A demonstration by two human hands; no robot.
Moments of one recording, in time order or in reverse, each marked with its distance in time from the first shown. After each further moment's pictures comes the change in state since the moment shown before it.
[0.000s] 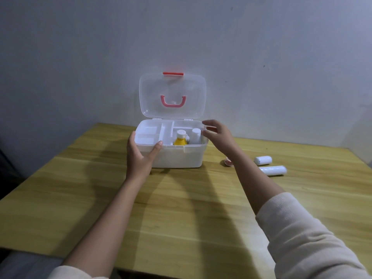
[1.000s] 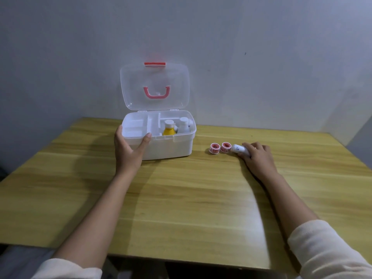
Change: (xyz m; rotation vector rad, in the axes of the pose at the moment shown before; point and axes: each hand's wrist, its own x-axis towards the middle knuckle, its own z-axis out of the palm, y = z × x) left_hand -0.014 0.003 0.010 0.056 0.046 0.062; right_hand -0.083 0.102 -0.109 -0.899 0.146 0.112
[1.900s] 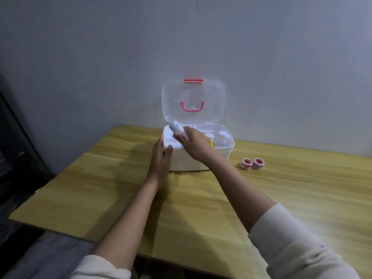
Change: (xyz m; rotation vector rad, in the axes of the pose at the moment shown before) left_hand 0.003 0.000 -0.028 -0.160 -0.244 0.005; right_hand -0.006 -0.273 -0.022 0.542 -0.233 -0.391
